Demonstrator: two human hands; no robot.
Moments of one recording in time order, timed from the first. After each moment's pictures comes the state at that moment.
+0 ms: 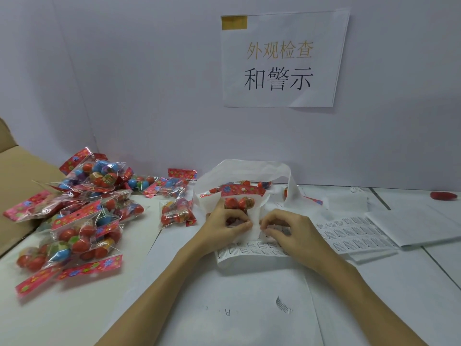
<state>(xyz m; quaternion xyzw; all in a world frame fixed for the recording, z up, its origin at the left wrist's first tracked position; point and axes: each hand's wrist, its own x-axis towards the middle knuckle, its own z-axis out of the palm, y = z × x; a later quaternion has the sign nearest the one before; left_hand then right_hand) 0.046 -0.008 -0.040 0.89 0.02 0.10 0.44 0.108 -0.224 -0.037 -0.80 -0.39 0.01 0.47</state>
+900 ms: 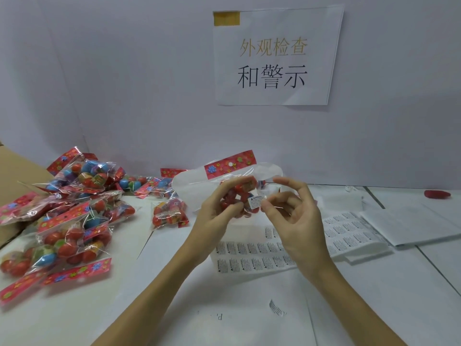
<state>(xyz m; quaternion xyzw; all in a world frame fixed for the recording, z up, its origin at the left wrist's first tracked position) 0.022 -0.036 -0.002 0.74 -0.09 0.23 0.63 0.074 -0.208 -0.004 -0.60 -0.29 -0.06 0.75</state>
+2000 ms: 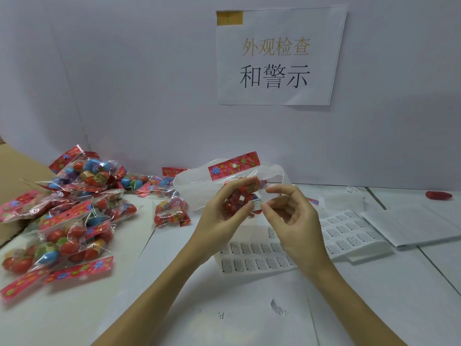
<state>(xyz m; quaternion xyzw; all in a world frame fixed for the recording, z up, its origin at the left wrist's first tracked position) 0.020 -0.043 0.000 0.74 -0.11 0.23 0.63 0.074 -0.209 -0.008 -0.65 -0.29 -0.07 0.70</state>
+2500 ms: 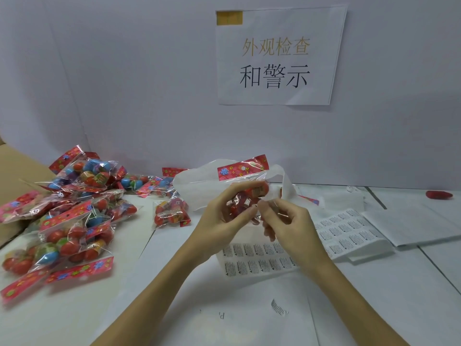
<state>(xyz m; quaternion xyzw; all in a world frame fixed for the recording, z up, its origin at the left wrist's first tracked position) 0.020 -0.039 0.001 0.74 -0.14 0.18 0.63 0.077 -0.208 -0.010 -0.73 -0.26 0.02 0.63</state>
